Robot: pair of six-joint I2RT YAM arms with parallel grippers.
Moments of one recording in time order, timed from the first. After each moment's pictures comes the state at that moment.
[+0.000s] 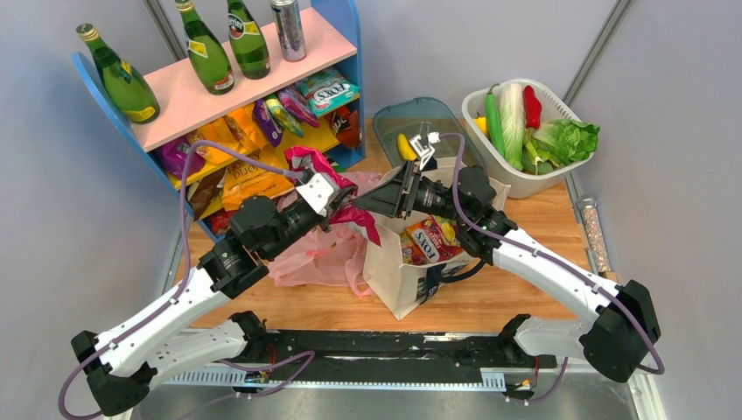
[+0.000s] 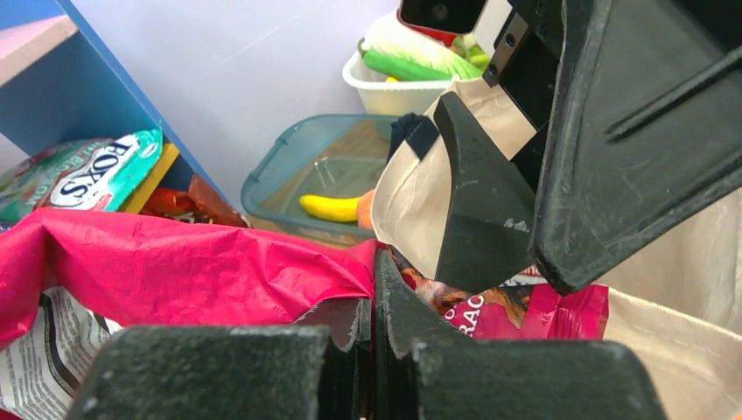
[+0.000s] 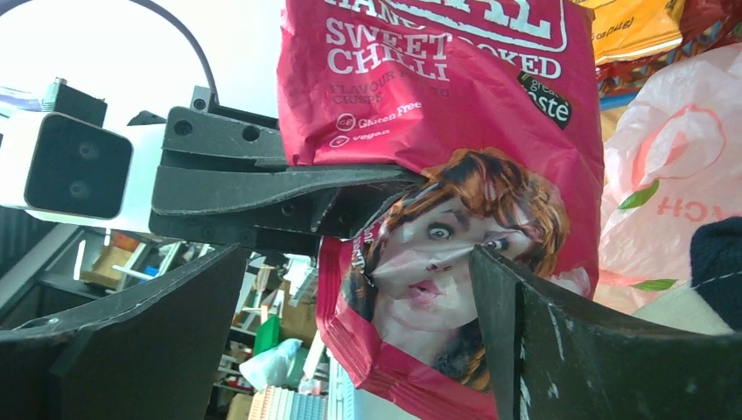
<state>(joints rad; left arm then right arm) -0.86 0.83 0.89 -0.02 -0.02 0.25 0.73 1.23 0.92 0.46 -0.58 1.14</state>
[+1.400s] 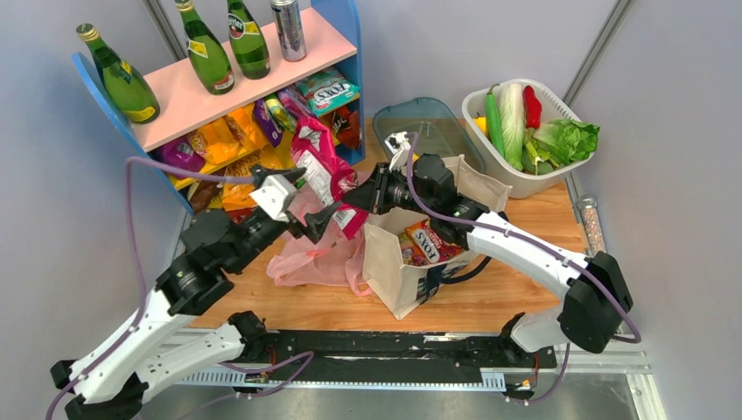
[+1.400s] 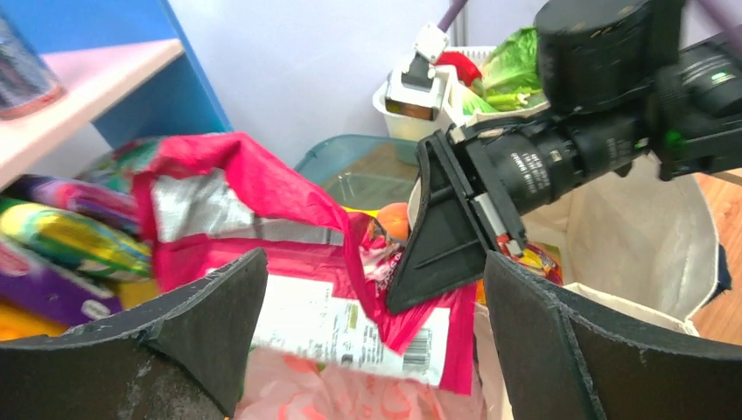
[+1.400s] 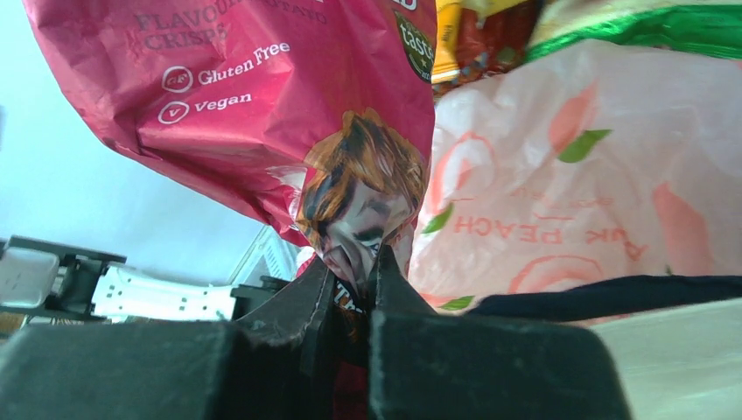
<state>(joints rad) -0.86 0.69 0.97 -0.18 -0.09 0.18 0.80 1.40 1.09 0.16 -0.32 0.73</state>
